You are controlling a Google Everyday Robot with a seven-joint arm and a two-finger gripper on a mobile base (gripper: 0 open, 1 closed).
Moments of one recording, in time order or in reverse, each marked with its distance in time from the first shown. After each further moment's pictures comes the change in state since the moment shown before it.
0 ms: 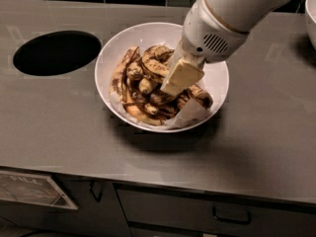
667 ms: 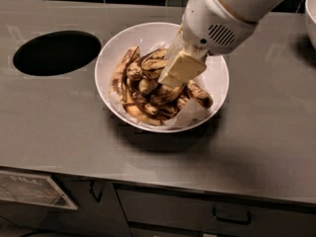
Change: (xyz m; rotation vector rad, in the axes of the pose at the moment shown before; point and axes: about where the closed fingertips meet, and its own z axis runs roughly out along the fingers) arm -0.014 0.008 -0.023 0.048 -0.036 -0.049
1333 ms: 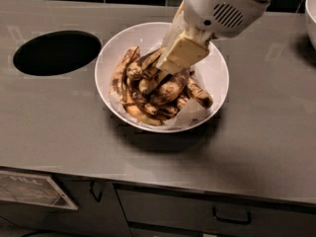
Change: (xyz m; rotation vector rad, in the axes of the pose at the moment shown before) arm -0.019 -0.003 -0.029 0.073 -0.027 -0.042
